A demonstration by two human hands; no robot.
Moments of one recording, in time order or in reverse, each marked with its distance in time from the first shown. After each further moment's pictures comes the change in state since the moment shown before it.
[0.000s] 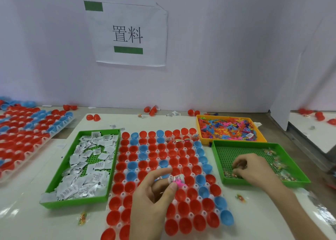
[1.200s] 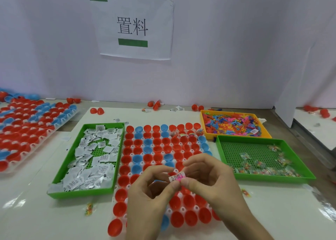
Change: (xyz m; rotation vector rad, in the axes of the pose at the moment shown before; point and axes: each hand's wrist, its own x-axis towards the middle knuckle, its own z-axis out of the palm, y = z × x) left_hand -0.005 0.002 -0.016 0.099 0.048 0.110; right_hand -0.122 -0.129 0.024 1.039 -0.119 -0.400
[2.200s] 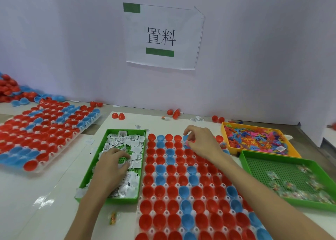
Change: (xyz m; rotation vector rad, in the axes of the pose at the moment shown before) left_hand 0.135 -0.053 -0.163 1.080 0.012 0.009; right_hand 0.197 0.068 0.032 -0.949 -0.071 -0.162
